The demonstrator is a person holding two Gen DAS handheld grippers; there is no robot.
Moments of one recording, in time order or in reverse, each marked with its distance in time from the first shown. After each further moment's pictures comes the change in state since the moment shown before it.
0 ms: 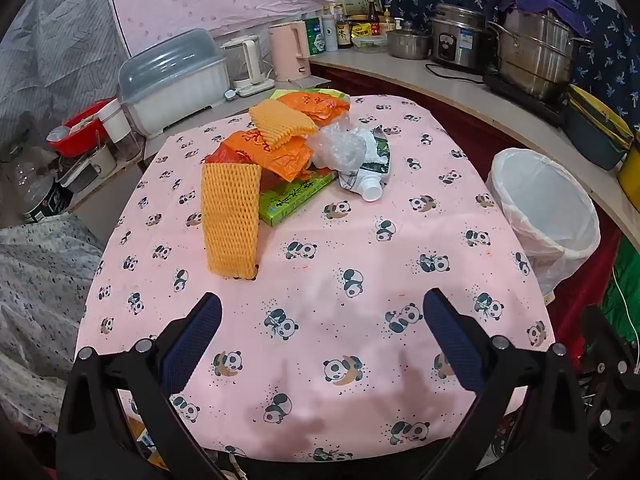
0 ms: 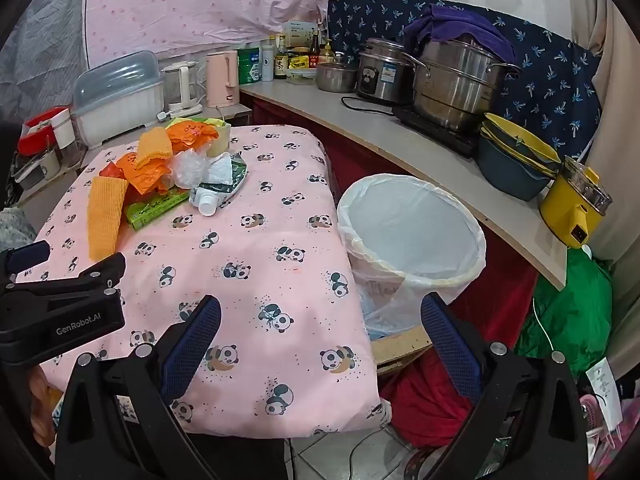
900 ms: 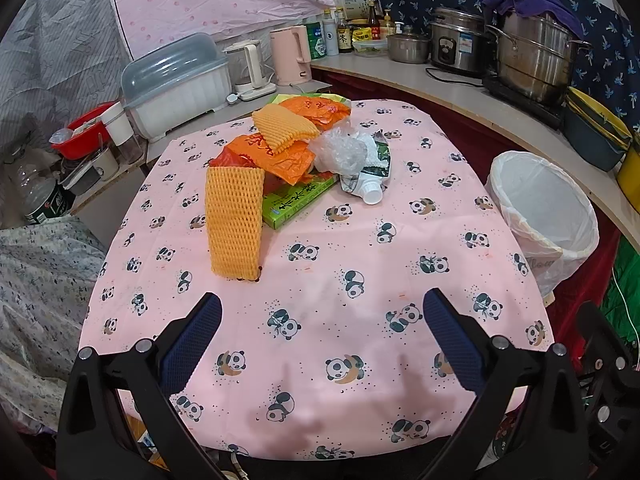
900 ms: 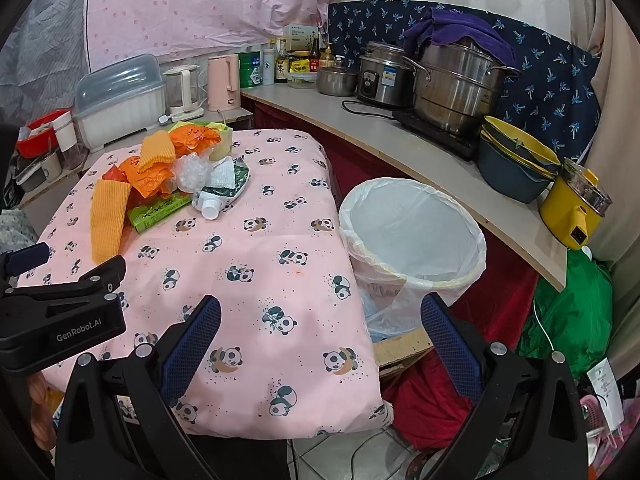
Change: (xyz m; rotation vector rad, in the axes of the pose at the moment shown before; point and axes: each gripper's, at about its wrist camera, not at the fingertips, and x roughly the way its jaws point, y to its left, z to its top) left arm -0.014 0.001 0.002 0.006 -0.017 0.010; right arm -0.004 0.001 0.001 0.001 -0.008 0.000
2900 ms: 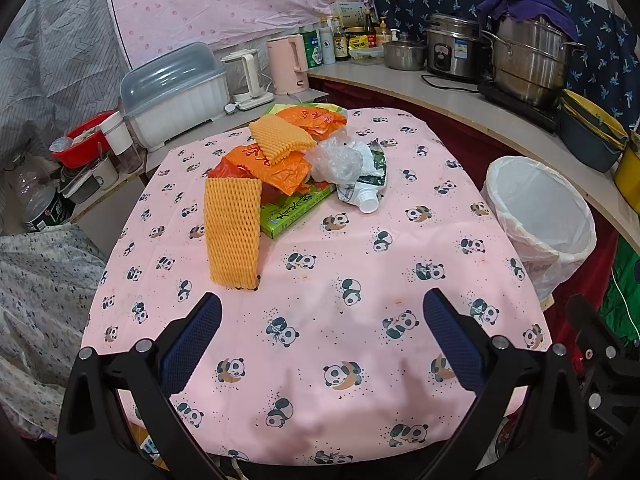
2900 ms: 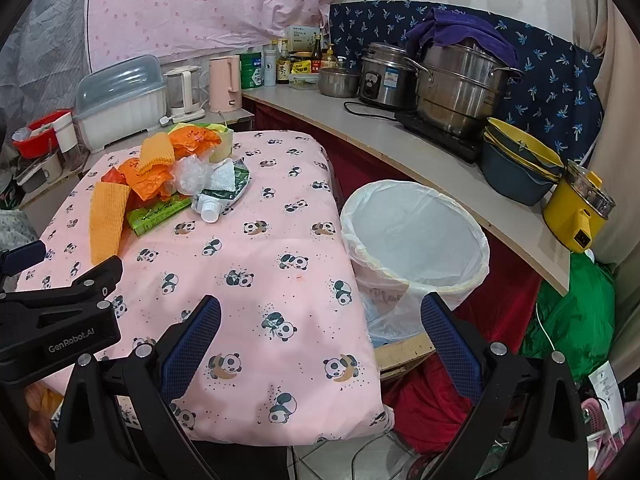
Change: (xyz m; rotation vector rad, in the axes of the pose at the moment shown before) left arm -0.006 -0.006 0.012 0.005 -0.022 0.005; right arm 0.005 -0.004 0.003 0.011 -0.005 0.018
